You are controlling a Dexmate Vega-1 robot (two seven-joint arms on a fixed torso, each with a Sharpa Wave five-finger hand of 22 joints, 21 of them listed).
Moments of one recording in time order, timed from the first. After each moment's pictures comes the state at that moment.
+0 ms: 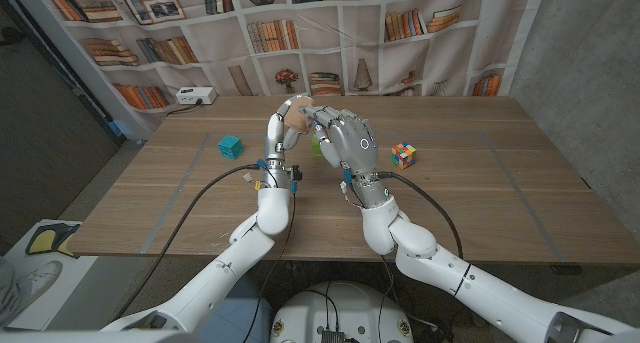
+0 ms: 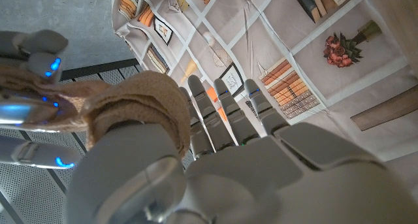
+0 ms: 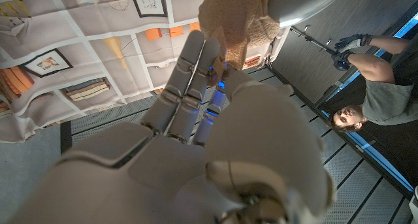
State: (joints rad) left arm 0.94 0.30 0.46 -1.39 0.23 -0.65 0.75; left_hand 0.67 0.07 0.42 0.09 0.33 0.59 -0.20 0.36 0.20 0.72 -0.21 0.26 0.51 0.54 -0.20 0.26 0.30 0.26 0.09 0.45 0.20; right arm -0.90 -0.49 -0.85 -1.79 -0.98 -0.09 -0.97; right_hand 1.35 0.16 0.40 -0.16 0.22 0.70 -0.12 0.20 0.25 0.72 -0.13 0.53 0.62 0.86 -0.11 0.53 0.86 0.71 -0.07 0.89 0.31
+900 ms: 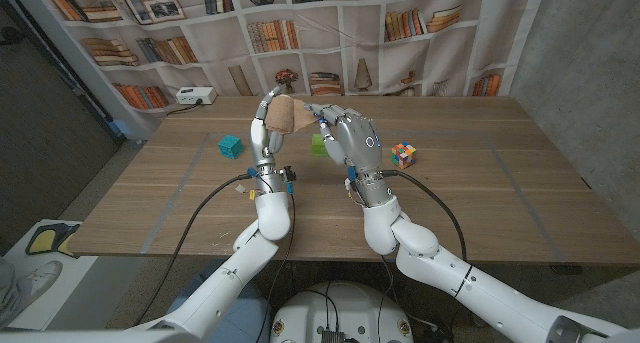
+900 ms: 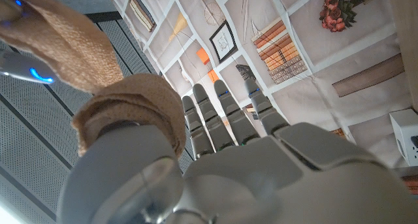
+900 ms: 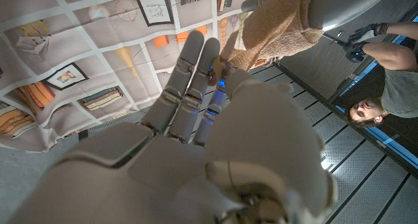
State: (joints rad) left arm 0.98 0.23 0.41 -1.36 0.24 -0.74 0.88; left_hand 0.64 0.06 0.39 0.11 0.35 0.49 -0.22 0.31 0.21 0.61 -0.21 0.21 0.50 0.53 -0.19 0.24 0.30 0.26 0.08 0.45 0.20; right arm -0.93 -0.48 -0.82 -1.80 -0.91 -0.05 -0.96; right_hand 1.36 0.15 0.40 -0.16 0.22 0.69 -0.12 0.20 0.25 0.74 -0.13 0.53 0.61 0.87 -0.11 0.51 0.88 0.70 -0.07 0.94 0.30
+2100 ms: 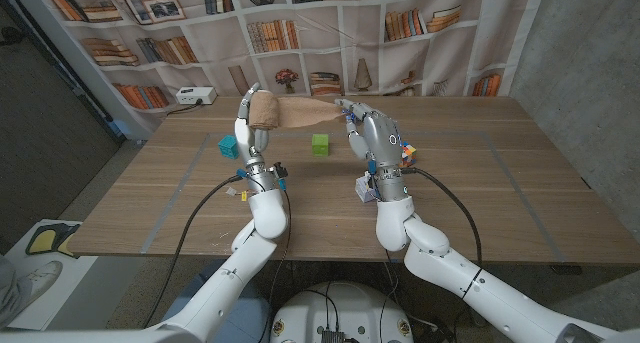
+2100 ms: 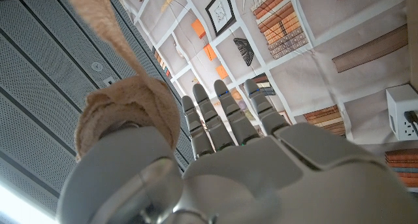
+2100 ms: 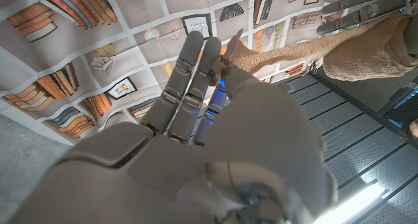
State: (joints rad) left arm 1.00 0.19 0.33 -1.37 0.26 -0.77 0.92; left_hand 0.63 0.07 0.38 0.14 0.36 0.50 -0.22 0.30 0.21 0.61 -0.21 0.22 0.50 0.53 -0.19 0.24 0.29 0.26 0.08 0.44 0.20; right arm -0.97 -0.48 -0.73 -1.78 -0.79 -0.08 -0.97; right_hand 1.36 0.14 0.41 -0.16 0.22 0.69 -0.11 0.20 0.25 0.74 -0.13 0.54 0.62 0.89 -0.12 0.48 0.89 0.68 -0.06 0.99 0.27
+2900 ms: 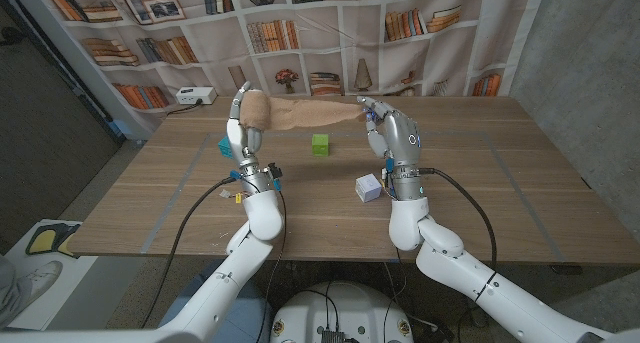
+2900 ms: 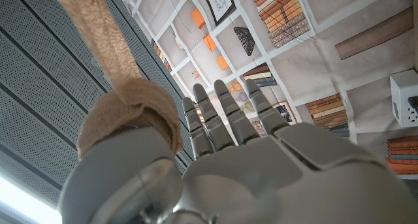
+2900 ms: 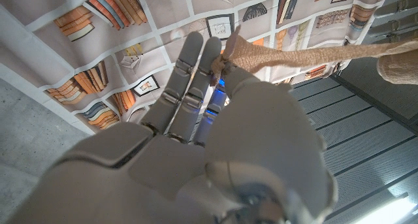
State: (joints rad) left arm 1.03 0.20 0.30 -1.41 0.26 -0.76 0.92; left_hand 0.60 0.06 0.35 0.15 0.36 0.48 -0.22 0.29 0.21 0.61 -0.21 0.22 0.49 0.53 -0.19 0.24 0.29 0.26 0.08 0.44 0.20; right arm -1.03 -0.52 -0.66 -1.81 -0.74 -0.09 -0.99; right_hand 1.37 0.14 0.41 -0.17 0.22 0.67 -0.10 0.20 0.24 0.75 -0.12 0.54 0.64 0.90 -0.12 0.46 0.91 0.67 -0.06 1.04 0.24
